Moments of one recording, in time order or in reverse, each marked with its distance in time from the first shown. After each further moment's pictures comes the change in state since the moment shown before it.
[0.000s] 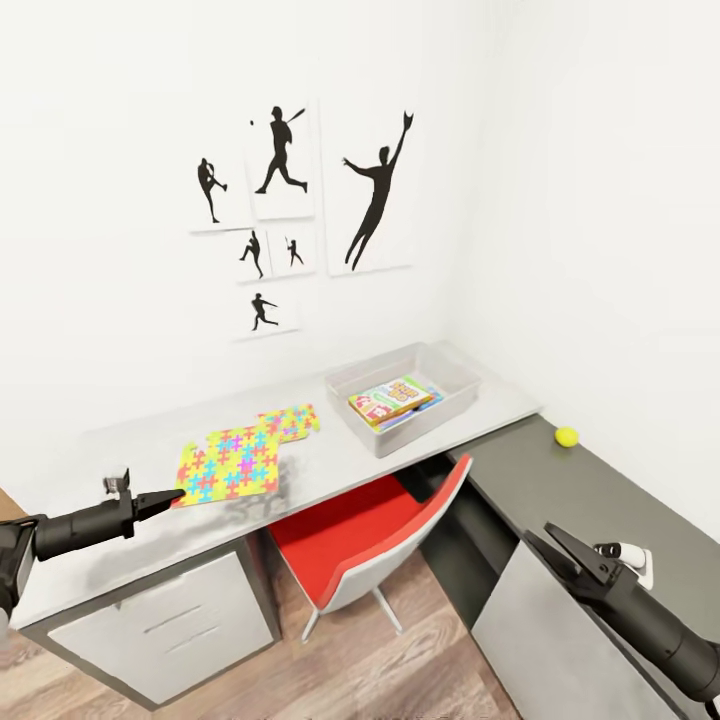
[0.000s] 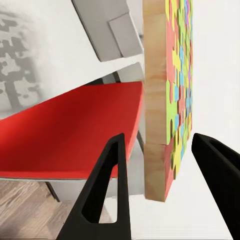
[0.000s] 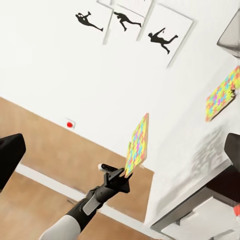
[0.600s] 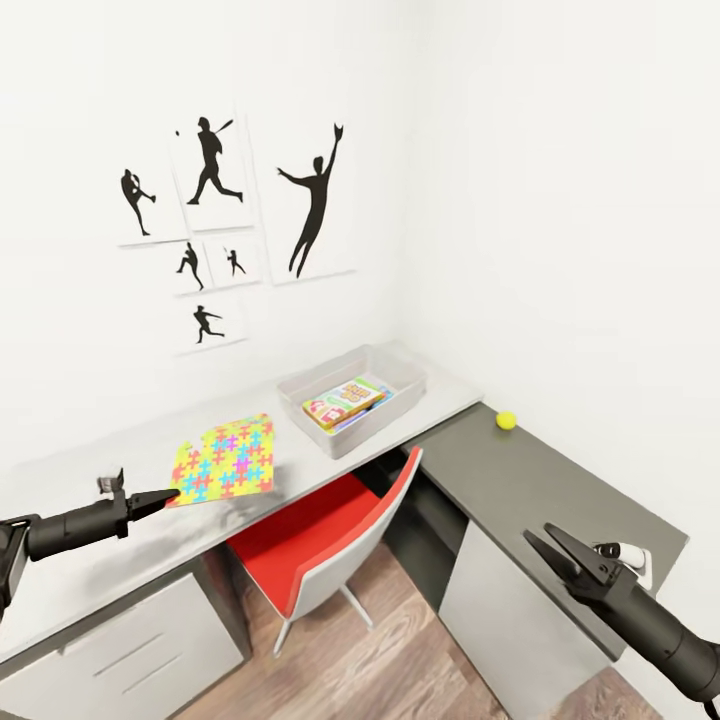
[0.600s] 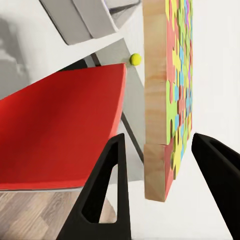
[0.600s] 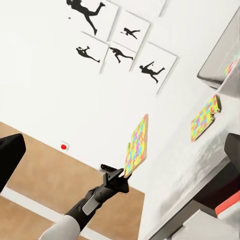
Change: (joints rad) left arm 0.000 0.017 0.000 0.000 0.002 0.000 0.000; right arm 0.000 0.002 0.001 0.000 0.000 0.000 0.000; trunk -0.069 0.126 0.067
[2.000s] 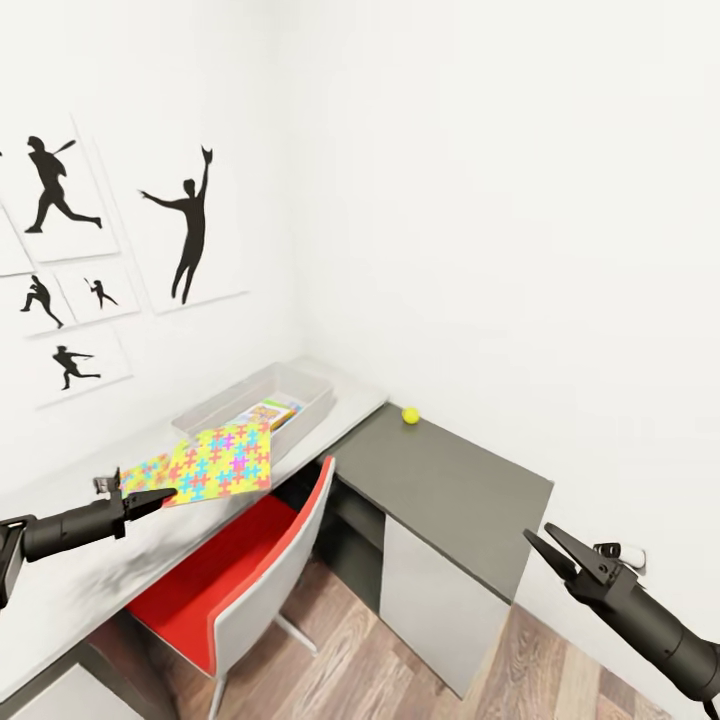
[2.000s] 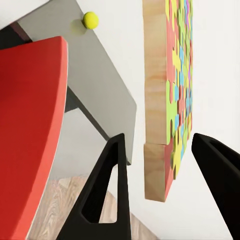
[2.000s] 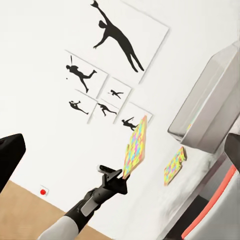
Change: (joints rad) left arm 0.002 0.005 0.010 0.000 0.002 0.019 0.000; right arm 0.000 0.000 0.002 0.000 0.000 -0.011 0.001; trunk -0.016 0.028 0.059
